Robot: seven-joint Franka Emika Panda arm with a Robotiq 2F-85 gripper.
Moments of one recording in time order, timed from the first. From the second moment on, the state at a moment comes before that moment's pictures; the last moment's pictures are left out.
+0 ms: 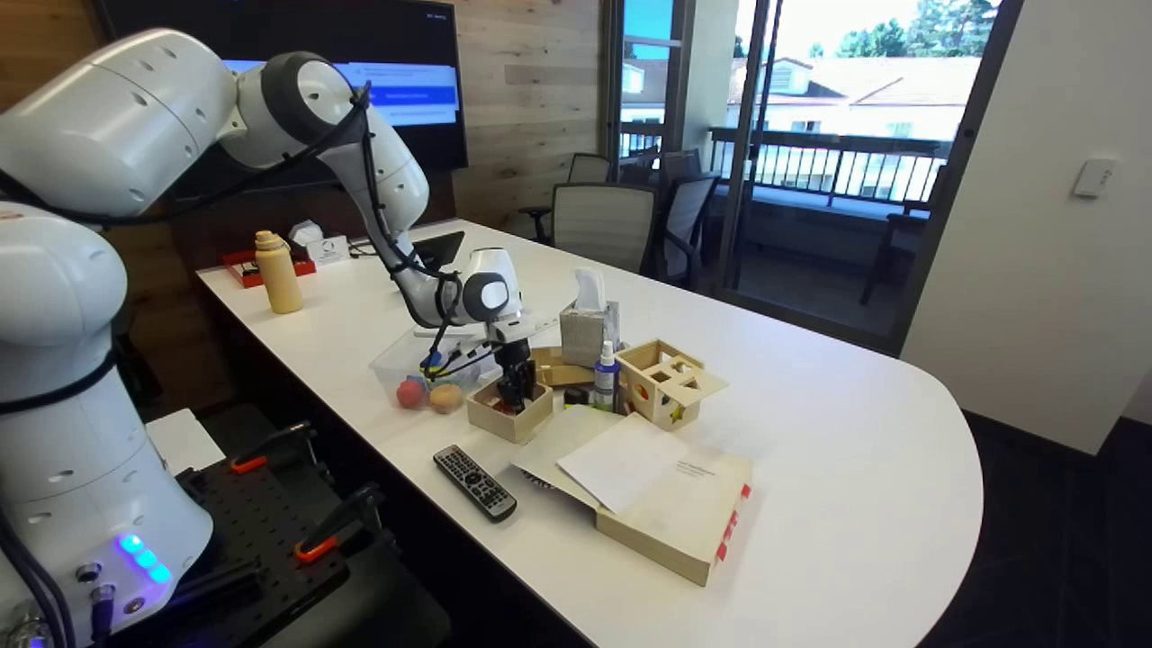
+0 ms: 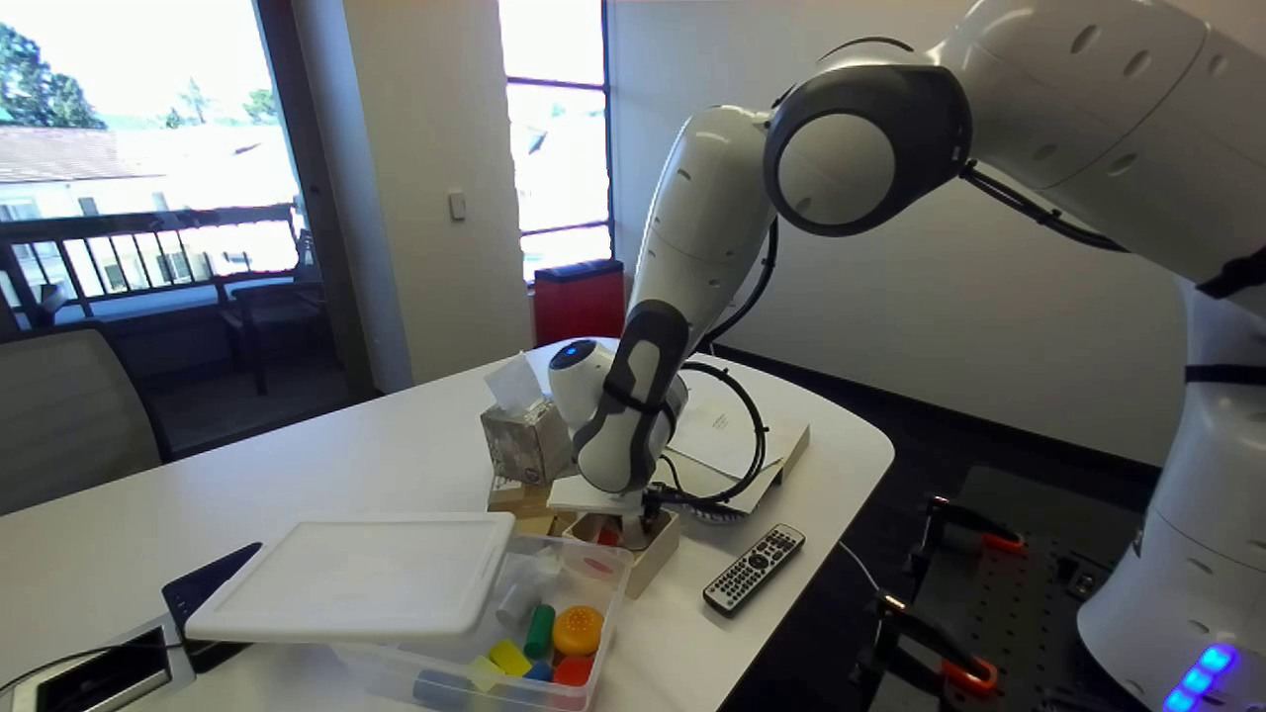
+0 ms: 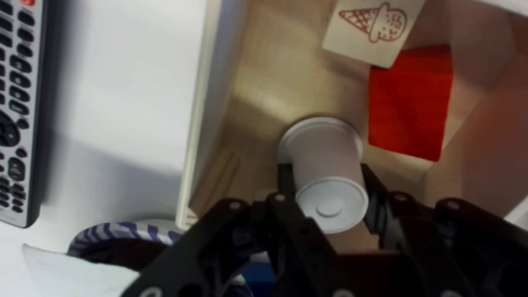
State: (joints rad) arm 0.40 1.03 -0.32 -1.76 0.00 2.67 1.38
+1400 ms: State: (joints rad) arm 0.47 0.82 -0.26 -1.81 -0.06 2.60 1.38
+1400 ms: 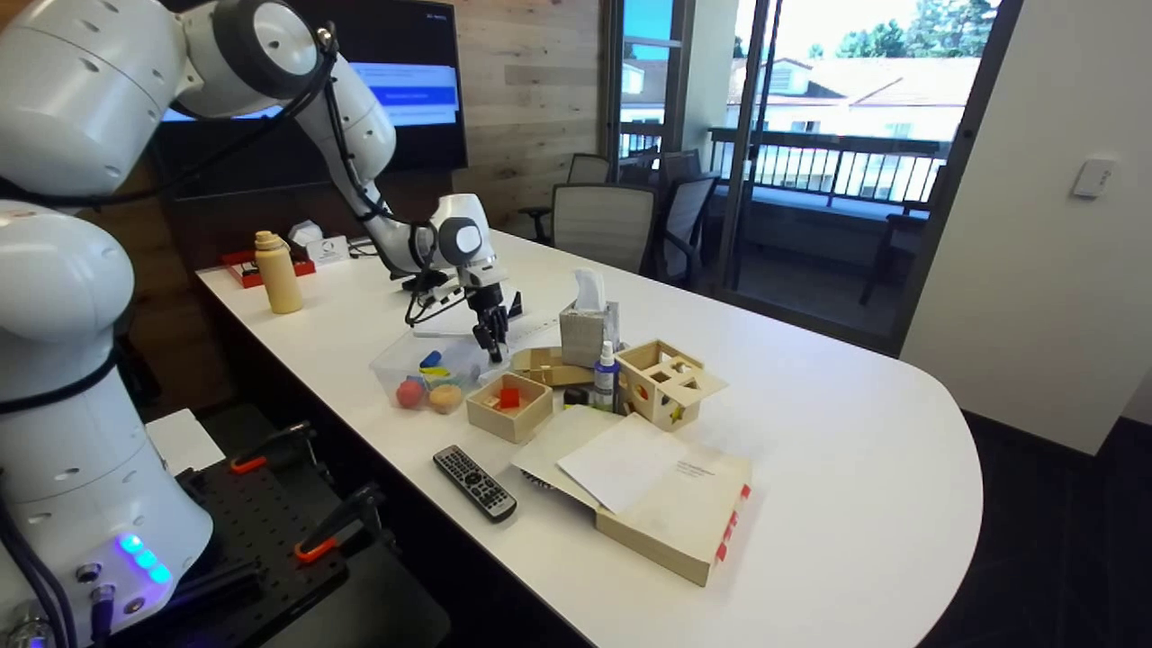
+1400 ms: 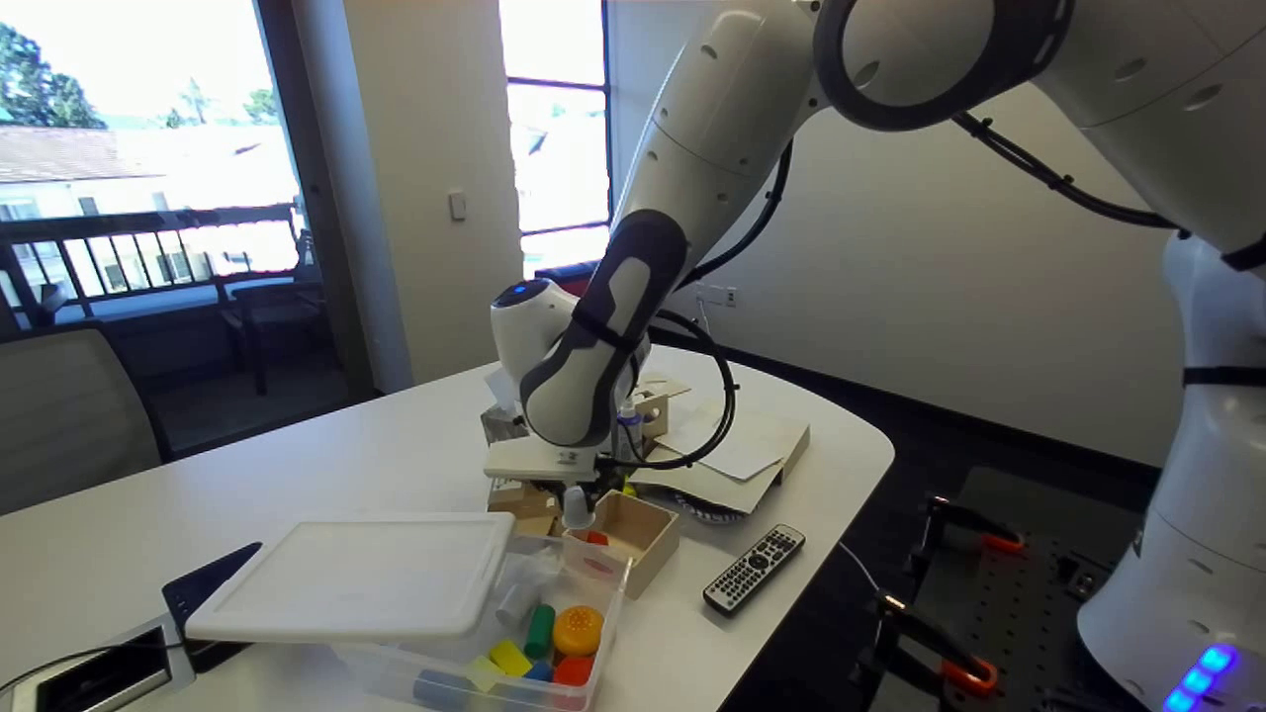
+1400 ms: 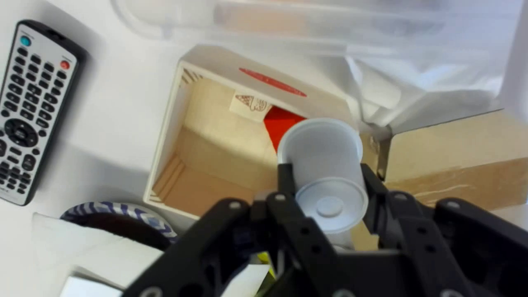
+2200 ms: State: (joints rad) arm 0.48 0.72 -0.10 -1.83 -0.13 2.55 1.35
